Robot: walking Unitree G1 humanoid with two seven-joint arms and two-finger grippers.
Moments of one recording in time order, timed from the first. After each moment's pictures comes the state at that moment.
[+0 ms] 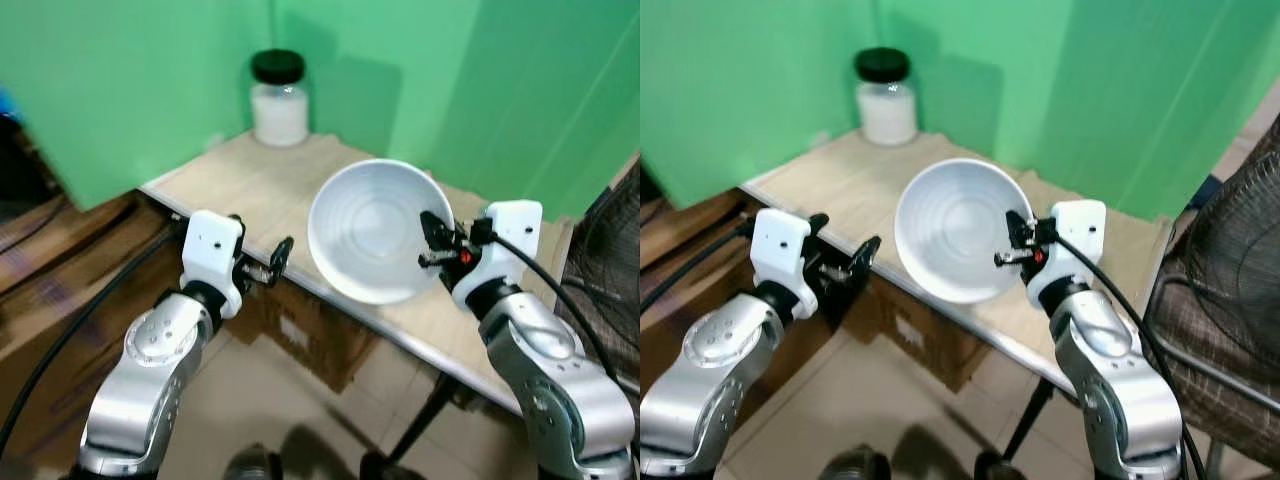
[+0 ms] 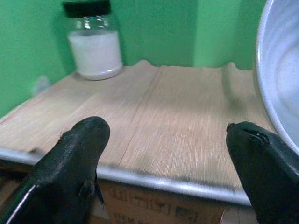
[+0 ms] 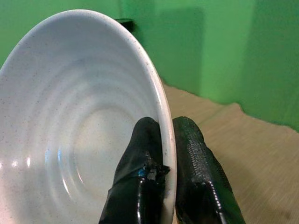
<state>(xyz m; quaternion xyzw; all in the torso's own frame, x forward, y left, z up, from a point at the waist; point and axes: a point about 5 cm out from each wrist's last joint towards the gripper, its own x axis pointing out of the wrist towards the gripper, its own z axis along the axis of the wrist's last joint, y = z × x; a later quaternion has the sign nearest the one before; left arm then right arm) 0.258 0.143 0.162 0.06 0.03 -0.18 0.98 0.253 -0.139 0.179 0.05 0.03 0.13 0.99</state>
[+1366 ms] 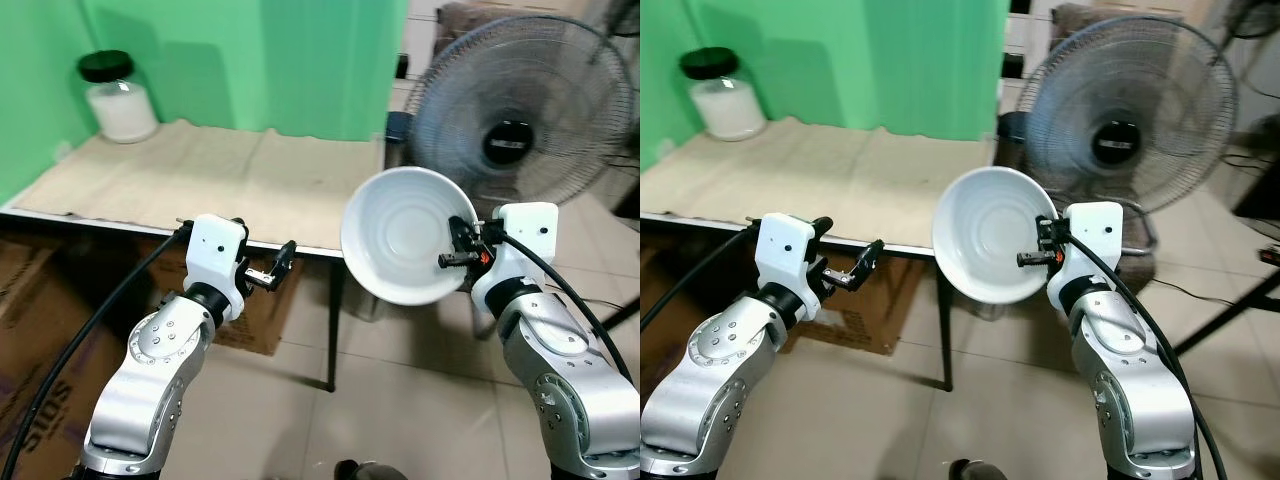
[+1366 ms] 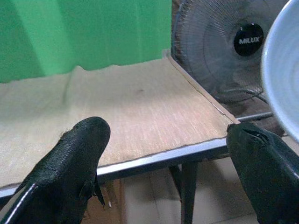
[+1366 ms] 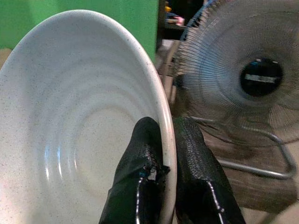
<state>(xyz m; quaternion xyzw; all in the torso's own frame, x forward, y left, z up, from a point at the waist) 0.257 0.142 0.154 0.05 0.04 -0.18 0.98 0.255 -0.162 0.174 -0.02 0.06 0.05 1.00</state>
